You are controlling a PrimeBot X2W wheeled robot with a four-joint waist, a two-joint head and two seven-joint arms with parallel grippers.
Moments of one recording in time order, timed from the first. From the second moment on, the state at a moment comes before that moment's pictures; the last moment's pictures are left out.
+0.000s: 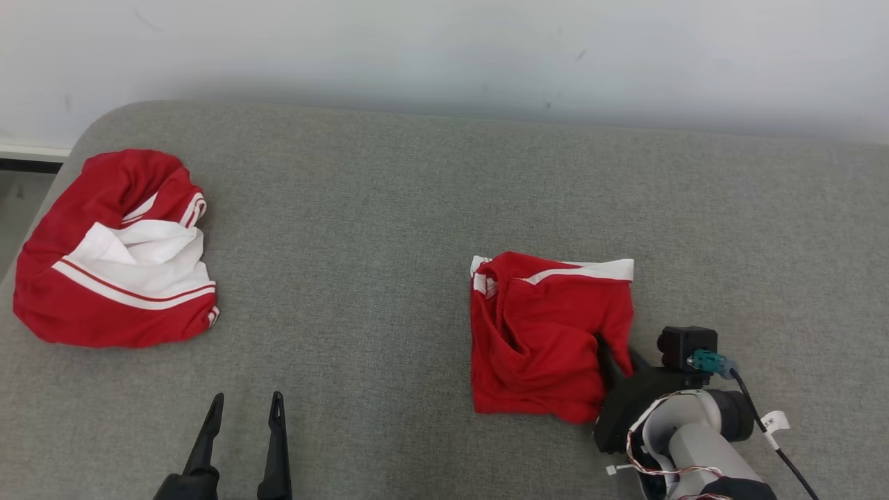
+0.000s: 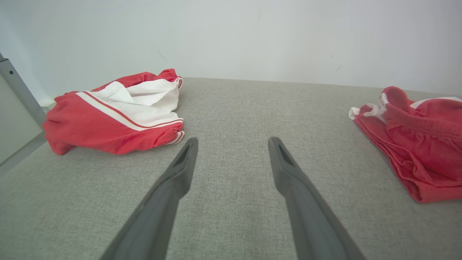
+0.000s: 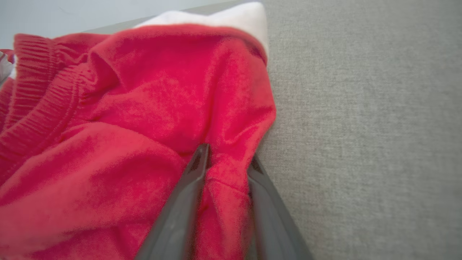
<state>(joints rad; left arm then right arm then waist) 0.00 0.05 -0.04 0.17 -0.10 -0.04 -0.26 -0.49 -0.06 0.10 0.90 0.25 0.13 -0.10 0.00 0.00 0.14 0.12</state>
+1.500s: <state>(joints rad) -0.30 0.11 -0.06 -0.11 -0.04 -0.12 -0.26 -1.12 -0.71 0.34 0.82 0.28 0.13 0.06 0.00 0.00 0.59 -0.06</state>
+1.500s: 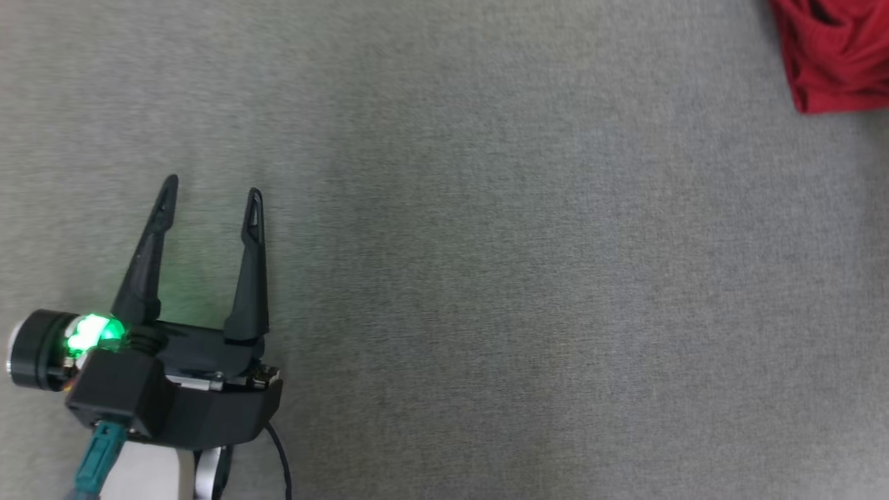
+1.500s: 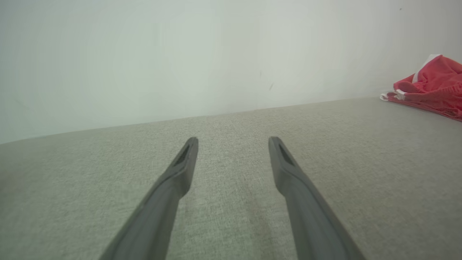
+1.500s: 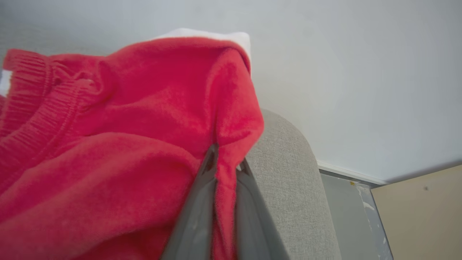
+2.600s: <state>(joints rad) -0.29 0.12 -0.04 -0.22 -0.02 -0.10 -0.26 -1.20 -0.75 0.26 0.80 0.12 0.13 0.04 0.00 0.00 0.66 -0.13</state>
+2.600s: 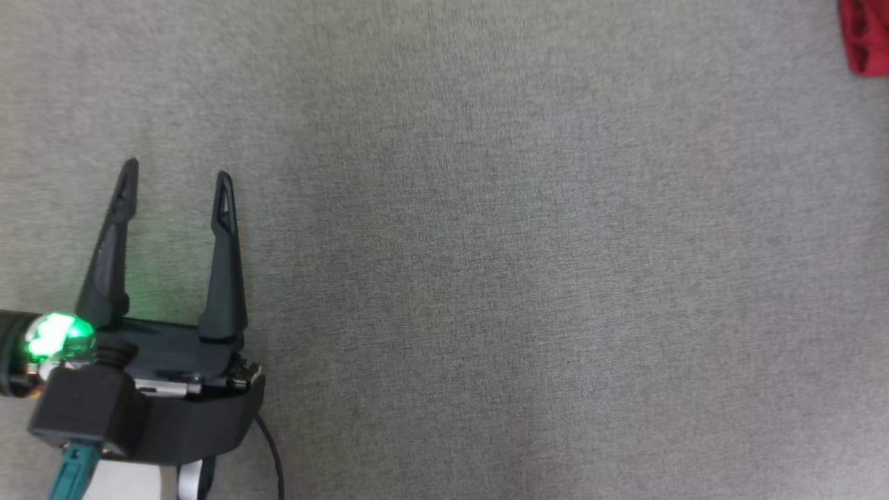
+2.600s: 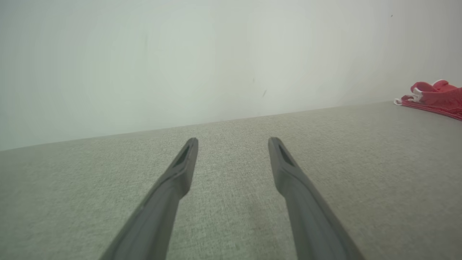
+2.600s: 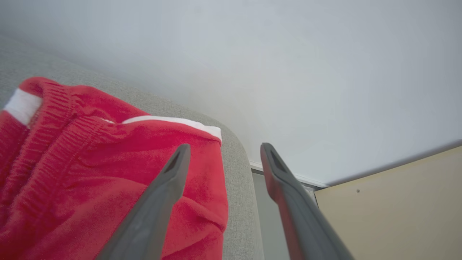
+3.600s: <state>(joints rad) -0.06 0.06 0.03 0.00 -0.09 -0.08 -0.26 -0.71 -0.30 0.04 0.66 0.07 0.13 -0.26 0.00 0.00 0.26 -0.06</state>
